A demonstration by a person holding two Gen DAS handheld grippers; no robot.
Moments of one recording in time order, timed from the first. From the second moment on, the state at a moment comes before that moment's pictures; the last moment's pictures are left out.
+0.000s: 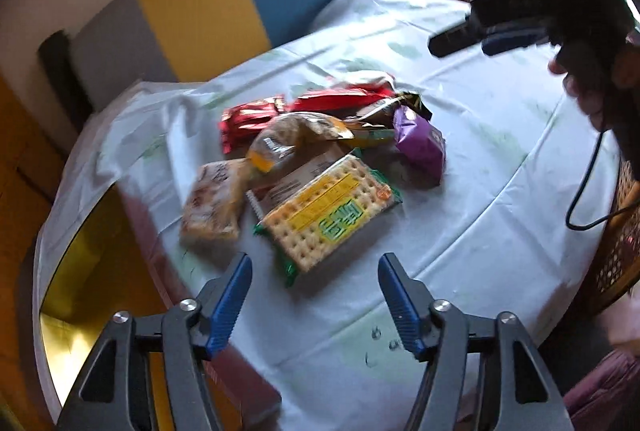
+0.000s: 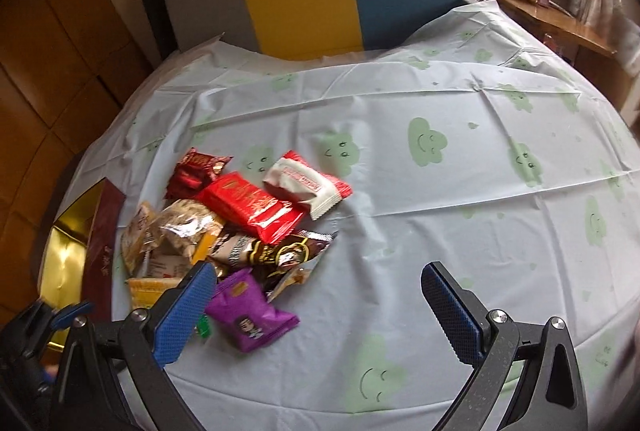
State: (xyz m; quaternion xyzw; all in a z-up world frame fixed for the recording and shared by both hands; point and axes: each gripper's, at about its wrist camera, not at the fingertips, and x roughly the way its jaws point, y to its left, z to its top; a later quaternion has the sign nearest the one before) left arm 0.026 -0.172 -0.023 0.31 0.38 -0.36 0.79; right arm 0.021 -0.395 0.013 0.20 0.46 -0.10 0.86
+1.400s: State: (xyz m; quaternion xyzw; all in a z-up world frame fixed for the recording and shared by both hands) left arm 0.070 -0.048 0.012 0.00 0.41 -0.30 0.86; right arm 0.056 -0.315 -0.047 0.05 0.55 0.01 0.83
